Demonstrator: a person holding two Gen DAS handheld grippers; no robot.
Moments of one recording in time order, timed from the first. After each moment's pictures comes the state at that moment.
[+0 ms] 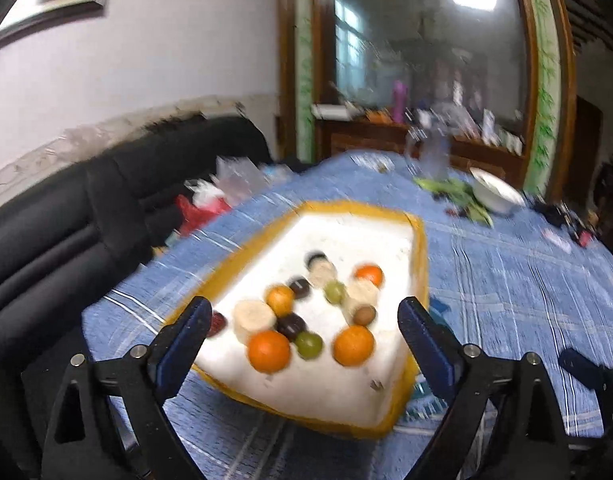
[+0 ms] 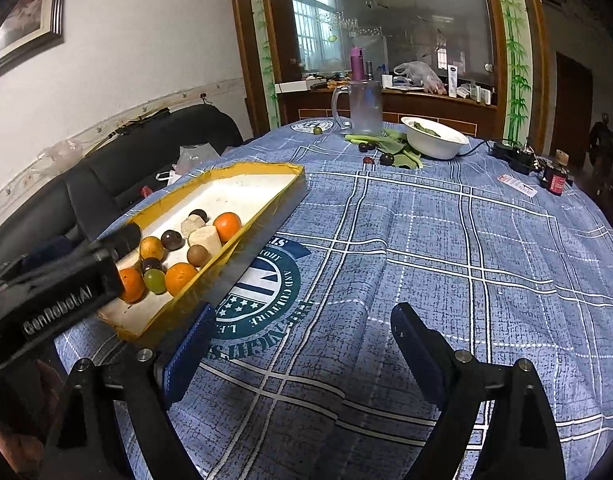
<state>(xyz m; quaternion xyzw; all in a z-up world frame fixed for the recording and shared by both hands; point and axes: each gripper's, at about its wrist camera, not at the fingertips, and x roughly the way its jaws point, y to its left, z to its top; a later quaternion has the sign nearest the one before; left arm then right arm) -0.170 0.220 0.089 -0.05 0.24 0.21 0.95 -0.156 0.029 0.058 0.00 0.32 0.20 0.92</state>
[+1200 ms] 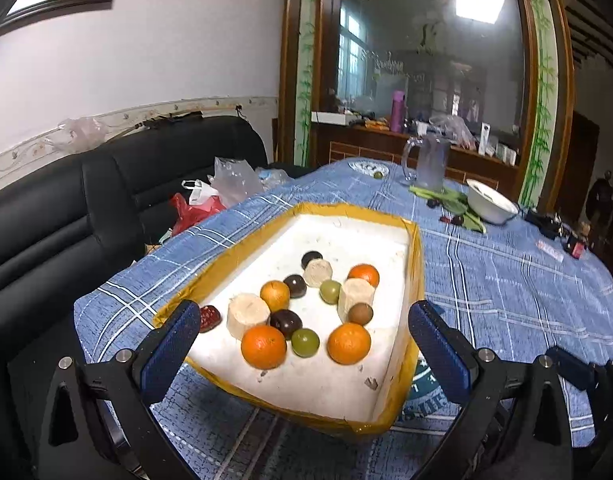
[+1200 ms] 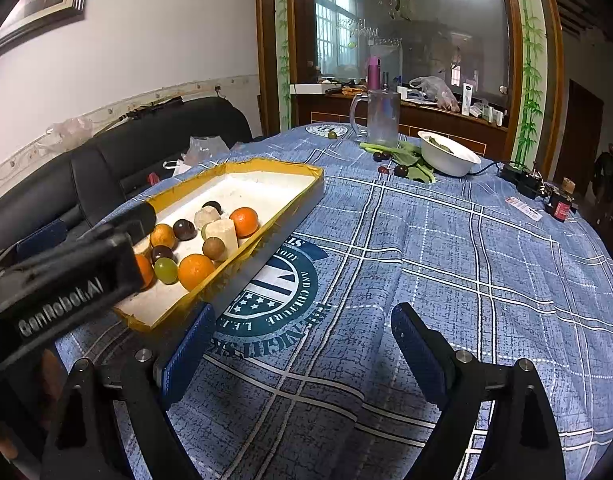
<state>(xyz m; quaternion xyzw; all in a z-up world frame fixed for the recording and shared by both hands) -0.174 0.224 0.079 -0.06 0.25 0.18 0.95 -0.161 0.049 0.059 -0.05 0.31 0.21 0.93</state>
